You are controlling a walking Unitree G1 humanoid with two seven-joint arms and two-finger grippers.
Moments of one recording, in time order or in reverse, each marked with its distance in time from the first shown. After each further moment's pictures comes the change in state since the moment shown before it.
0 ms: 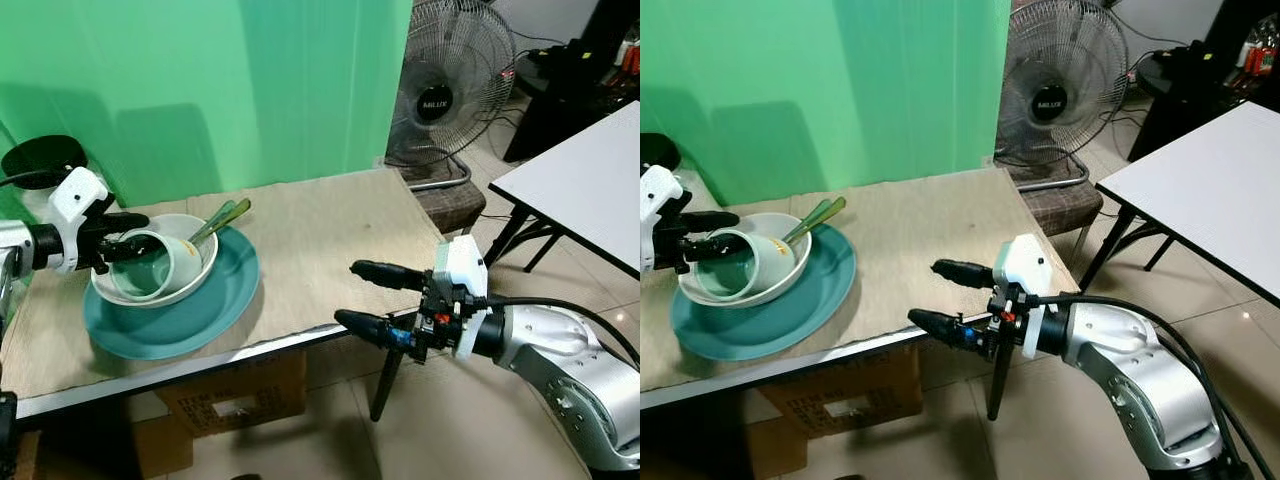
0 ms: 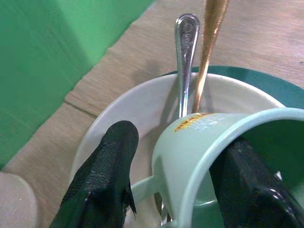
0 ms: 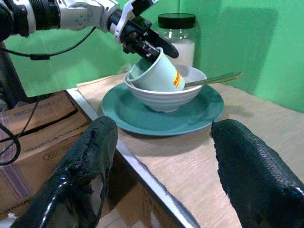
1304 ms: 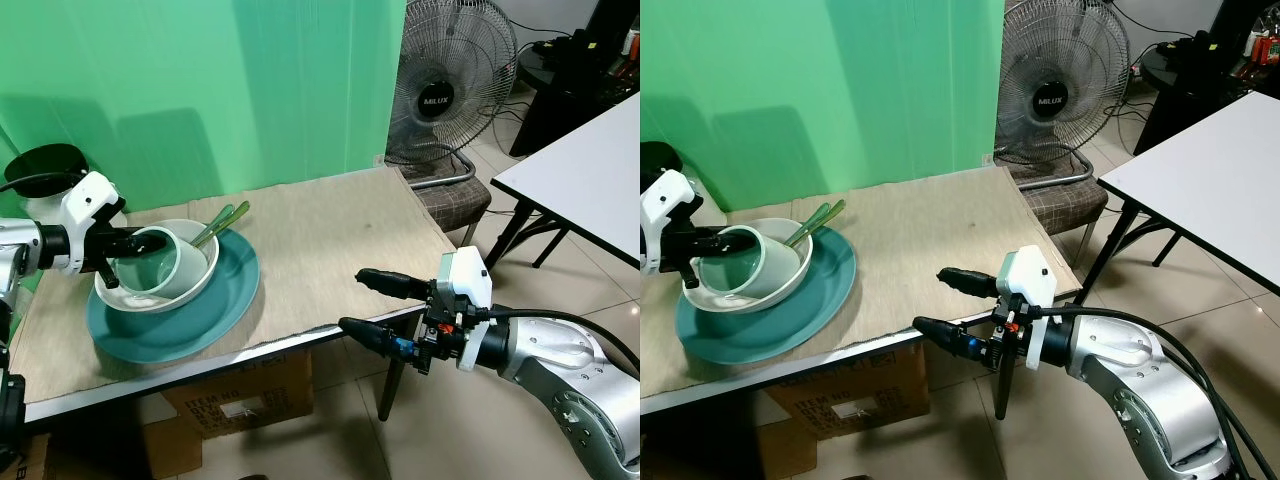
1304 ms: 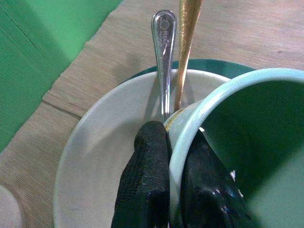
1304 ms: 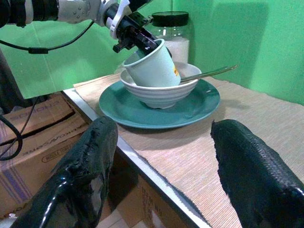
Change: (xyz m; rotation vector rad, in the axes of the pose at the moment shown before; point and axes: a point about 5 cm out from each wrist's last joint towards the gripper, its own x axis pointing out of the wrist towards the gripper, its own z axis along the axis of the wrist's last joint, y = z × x) left arm 0.004 -0.001 -0.001 -0.007 0.032 -0.090; right arm -0.004 0.005 -0.005 0.011 0.010 -0.031
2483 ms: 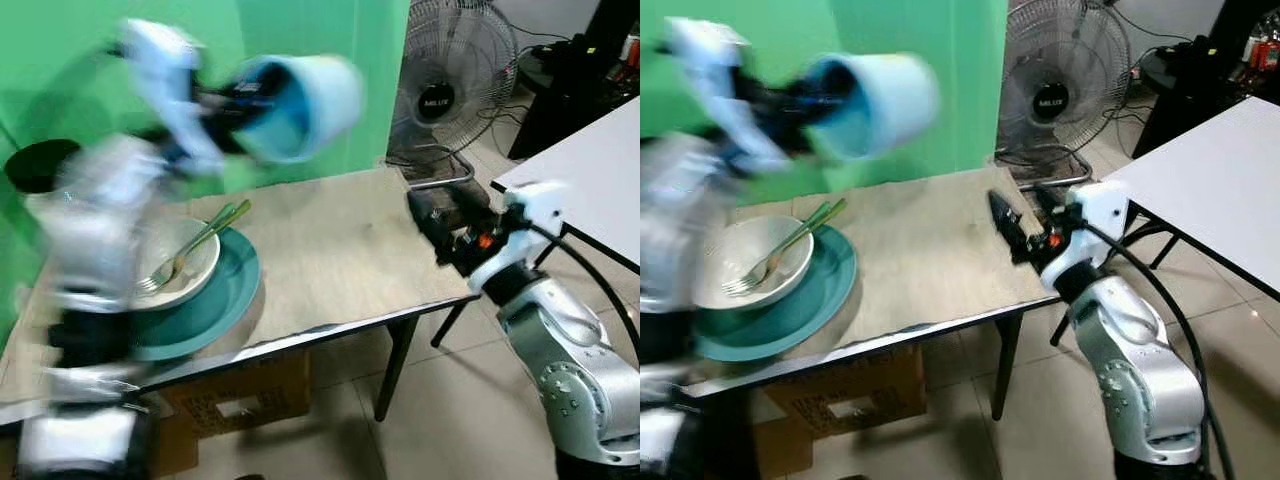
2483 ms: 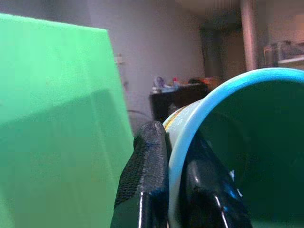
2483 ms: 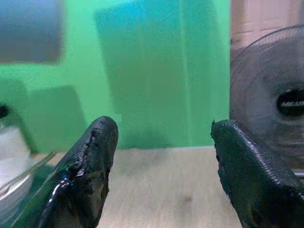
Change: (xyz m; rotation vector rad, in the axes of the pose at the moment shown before) left arm 0.055 -0.111 0.186 0.030 -0.889 0.204; right arm -0.010 -0.044 0.034 0.091 -0.300 -0.785
